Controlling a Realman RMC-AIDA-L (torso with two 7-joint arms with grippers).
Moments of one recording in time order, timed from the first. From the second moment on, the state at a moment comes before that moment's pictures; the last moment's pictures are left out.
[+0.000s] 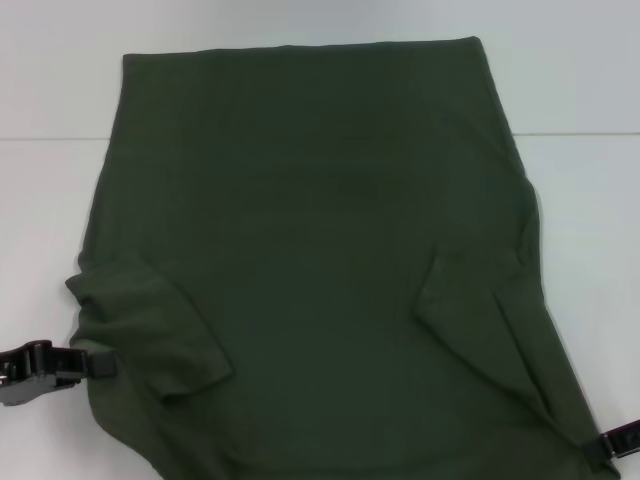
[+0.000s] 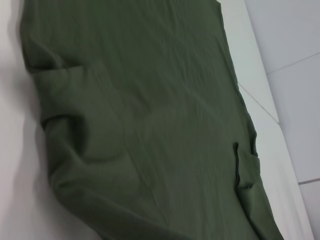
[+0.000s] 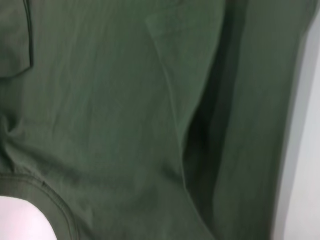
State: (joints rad) left arm -0.45 -2.05 0.21 0.85 2.48 1.81 -2.26; right arm 0.59 1.96 -0.68 -0.77 -2.64 -1.74 2.28
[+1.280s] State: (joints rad) left arm -0.46 -2.04 0.21 0.84 2.48 1.80 -2.26; right arm 0.64 2.02 -0.71 -0.76 -2.60 -1.73 2.28
